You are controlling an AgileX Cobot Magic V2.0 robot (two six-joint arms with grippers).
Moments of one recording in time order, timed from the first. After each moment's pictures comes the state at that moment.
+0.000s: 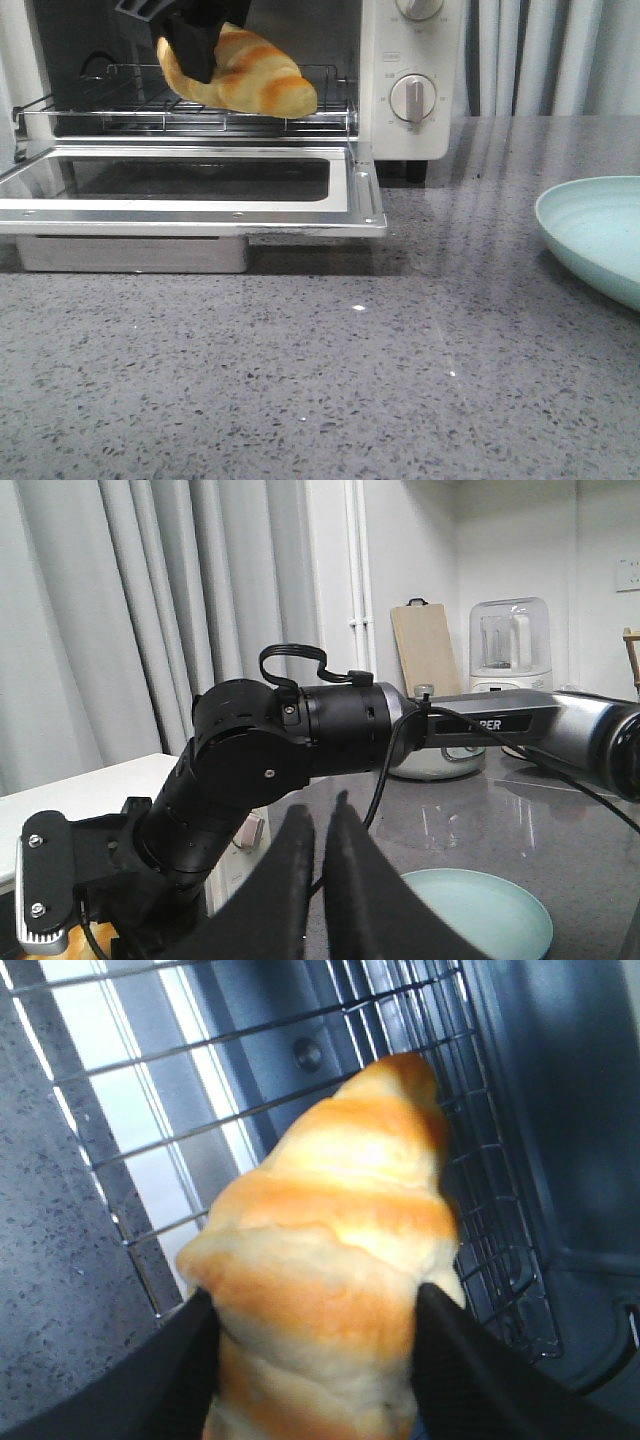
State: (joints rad) left arm -0.45 0.29 -0.66 -1.18 0.50 1.10; right arm 0.85 2.04 -2.07 -0.47 1.07 -0.30
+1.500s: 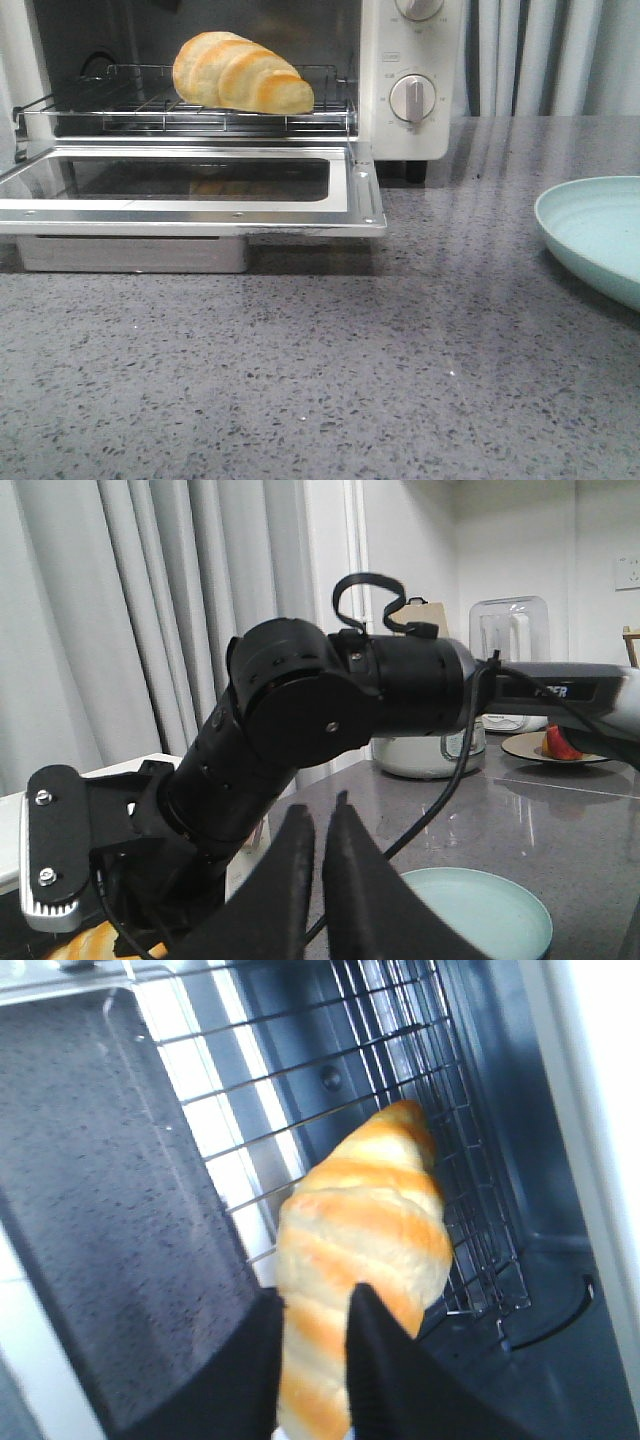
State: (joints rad) left arm -0.45 0.29 -0.66 -1.17 0.50 1.10; right arm 0.98 1.95 -2.07 -0.54 1.18 -0.21
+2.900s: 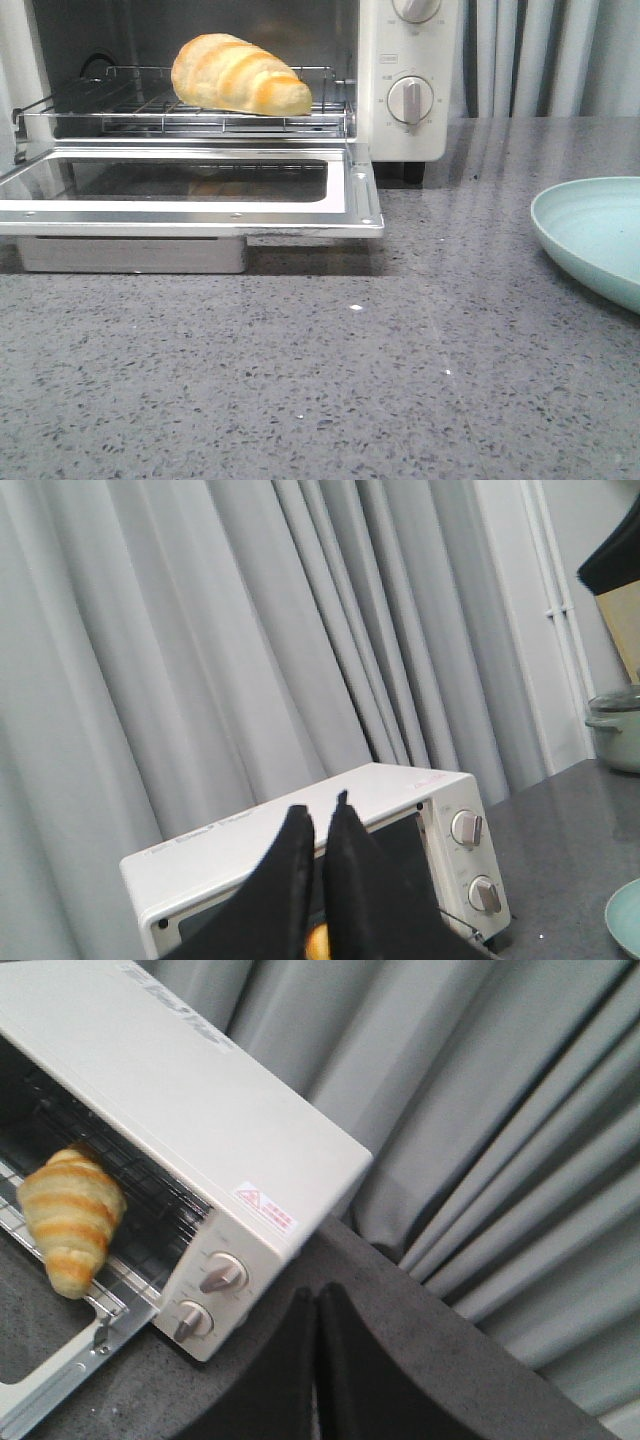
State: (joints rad) left arm -0.40 0.13 -0.66 -0.50 0.37 0.66; right arm 1.23 1.07 -1.56 -1.00 1.27 0.30
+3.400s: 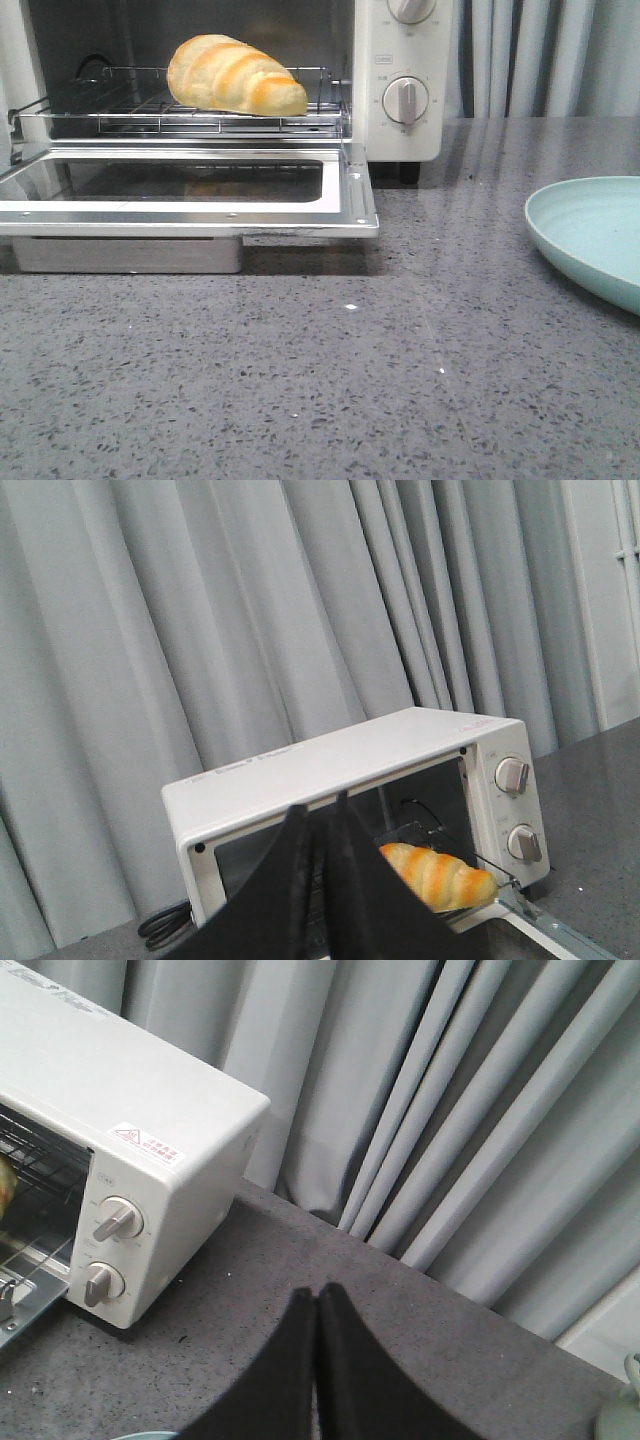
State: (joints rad) left arm -0.29 0.13 -0.62 -0.47 0.41 0.60; right arm 1.23 0.78 -1.24 -1.13 1.27 0.47
